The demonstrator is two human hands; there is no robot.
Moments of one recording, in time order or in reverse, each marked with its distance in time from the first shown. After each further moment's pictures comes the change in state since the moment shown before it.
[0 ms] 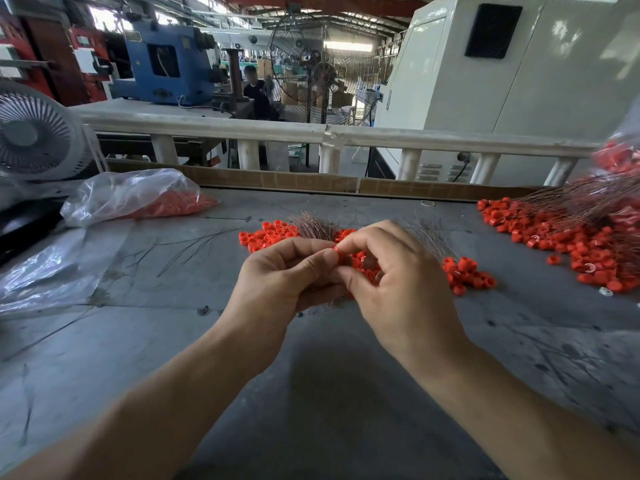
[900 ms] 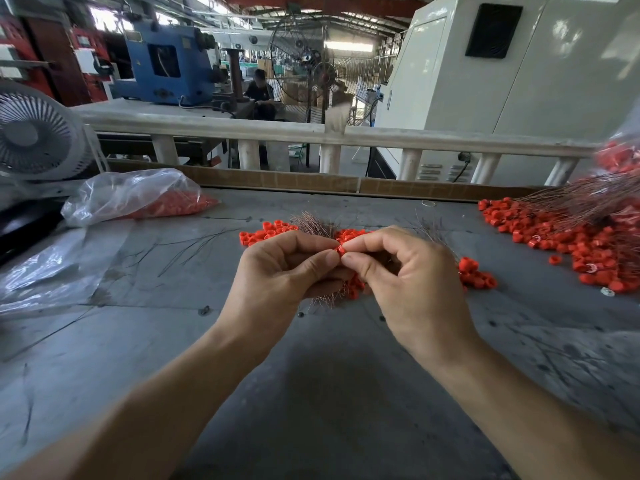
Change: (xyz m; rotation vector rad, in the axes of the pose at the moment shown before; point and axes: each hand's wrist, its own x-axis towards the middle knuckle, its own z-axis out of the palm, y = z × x) left_hand 0.001 0.003 0.000 0.145 -0.027 0.135; right_hand 0.003 0.004 -0.005 0.310 -0.007 0.205
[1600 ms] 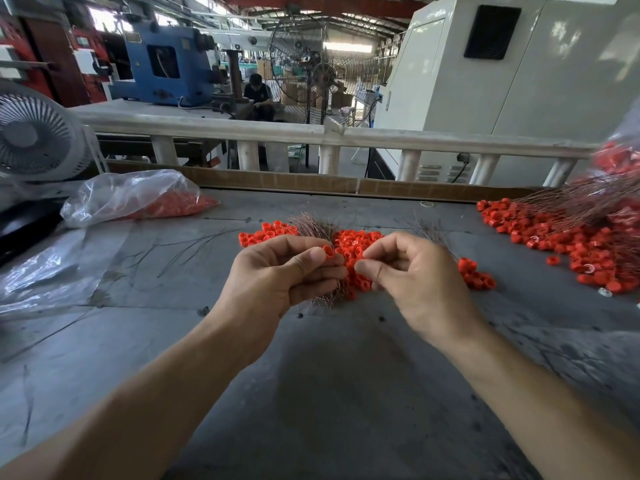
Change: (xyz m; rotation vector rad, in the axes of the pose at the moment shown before) left_hand 0.005 -0.002 -0.009 -0.145 0.016 -0.135; right_hand 0.012 0.034 -0.008 0.023 -0.097 0.221
